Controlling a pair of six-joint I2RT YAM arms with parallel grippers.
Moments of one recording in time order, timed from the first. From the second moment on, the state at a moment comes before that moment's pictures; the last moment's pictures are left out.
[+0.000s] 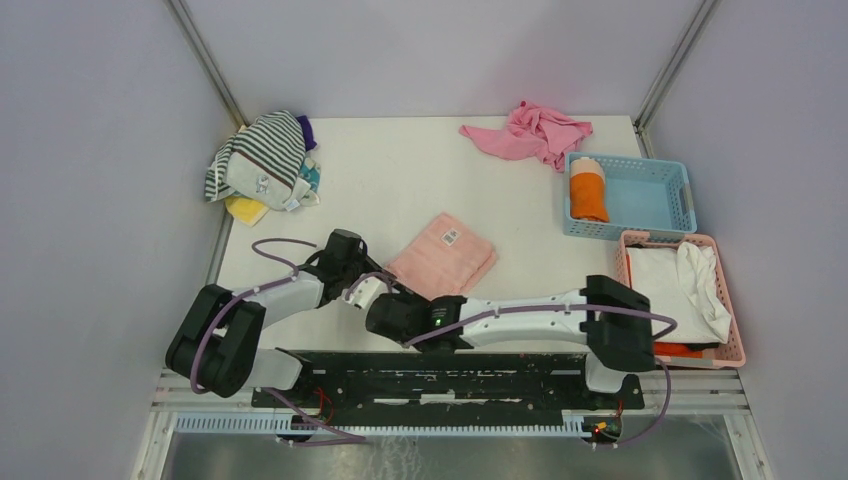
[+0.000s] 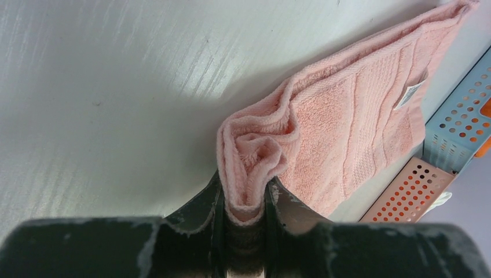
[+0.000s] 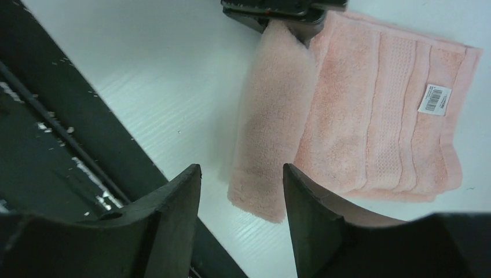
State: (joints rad) left arm -0.42 1.36 0.49 -0.02 0.13 -1.18; right arm 1.38 1.67 1.21 -0.45 0.47 0.15
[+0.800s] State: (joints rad) left arm -0.42 1.36 0.48 0.00 0.10 -1.19; right arm 1.35 1.97 1.27 -0.46 0.63 0.12
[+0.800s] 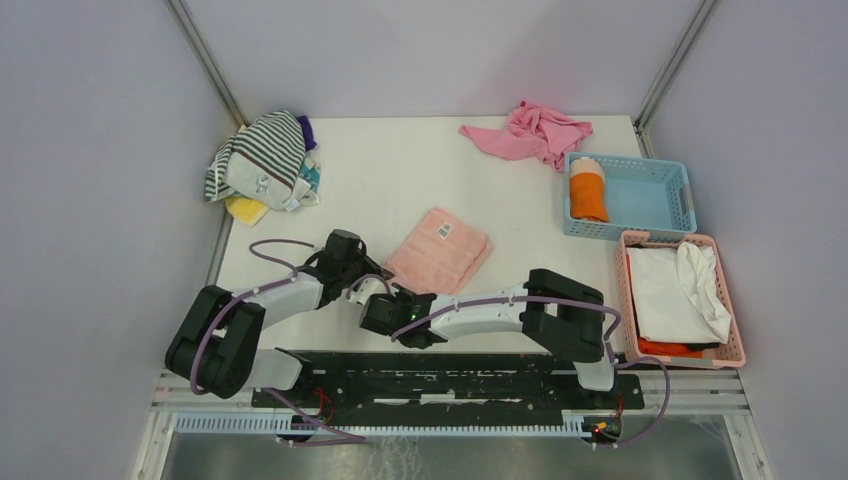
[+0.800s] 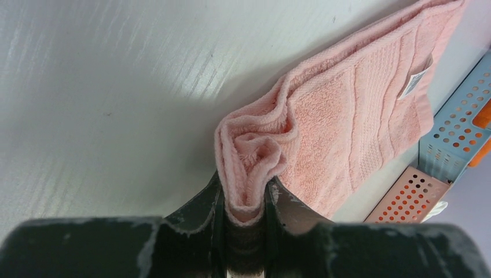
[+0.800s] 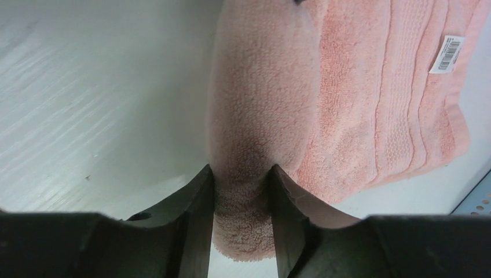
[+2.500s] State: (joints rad) left arm -0.23 0.93 0.24 -0.14 0.18 -1.10; right arm 0.83 2.14 1.13 0.25 -1.00 0.76
